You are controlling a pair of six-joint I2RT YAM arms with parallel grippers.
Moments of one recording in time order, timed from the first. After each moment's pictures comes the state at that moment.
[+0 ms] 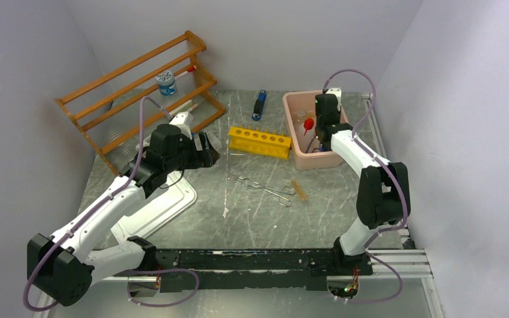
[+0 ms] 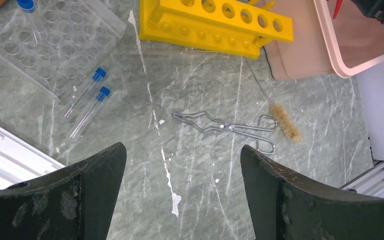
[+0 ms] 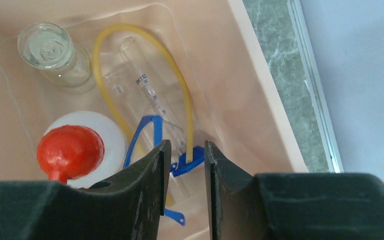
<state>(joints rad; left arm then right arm) -0.49 1.09 0.88 -0.32 0.04 -0.54 0.20 1.64 1.18 -0.18 0.50 0.07</state>
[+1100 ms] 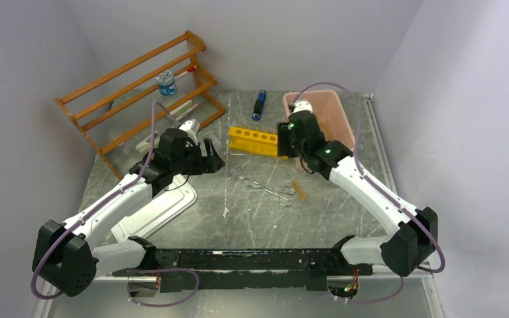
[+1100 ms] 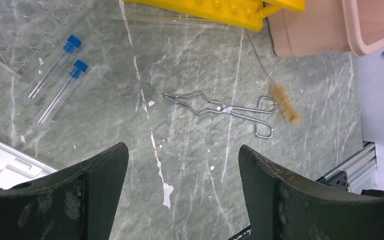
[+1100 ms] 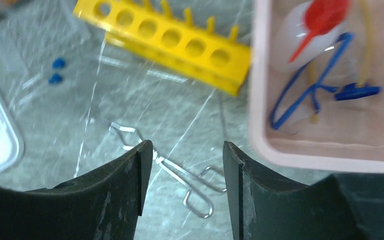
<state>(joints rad) -0.49 1.15 0.81 -0.26 0.13 -0.58 0.57 1.29 1.16 -0.52 0.28 0.30</state>
